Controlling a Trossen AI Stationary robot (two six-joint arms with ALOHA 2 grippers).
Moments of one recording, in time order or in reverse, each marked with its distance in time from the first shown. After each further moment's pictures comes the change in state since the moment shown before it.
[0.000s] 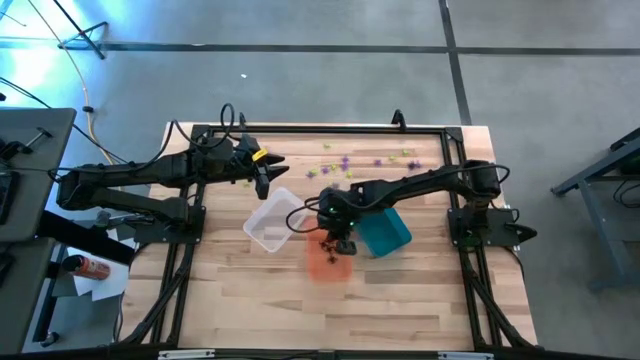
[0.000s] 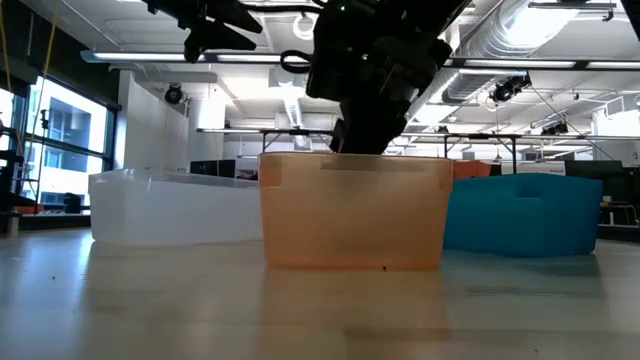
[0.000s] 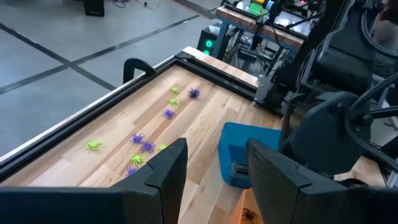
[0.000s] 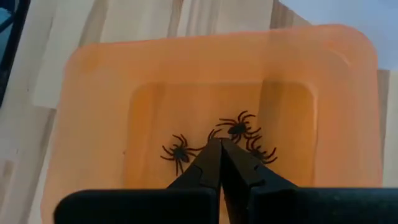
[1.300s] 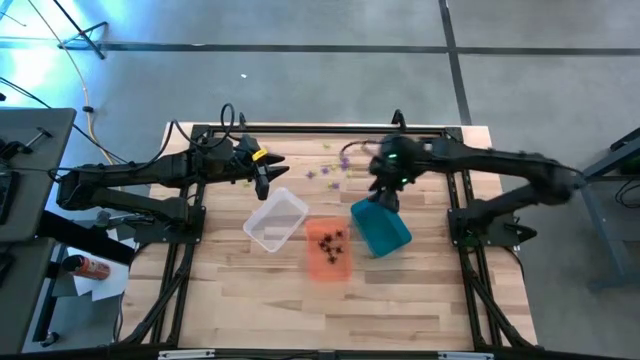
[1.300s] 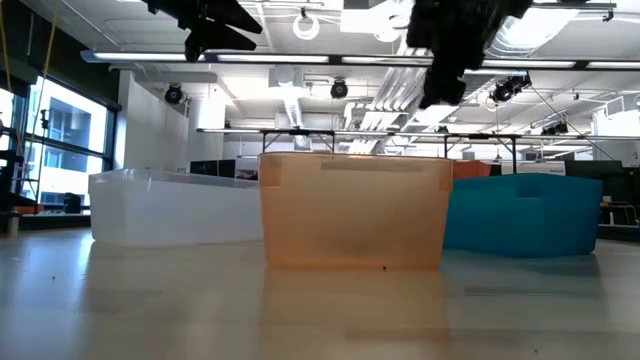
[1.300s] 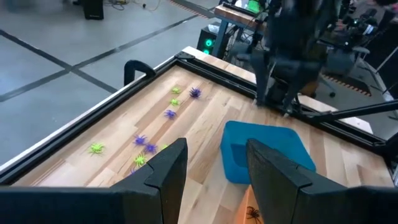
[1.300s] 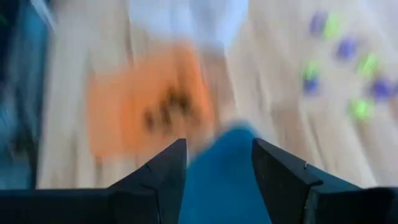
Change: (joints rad) left arm 0.000 0.000 0.000 0.000 0.000 0.039; right arm -0.289 -0.625 -0.222 -0.256 0.010 0.116
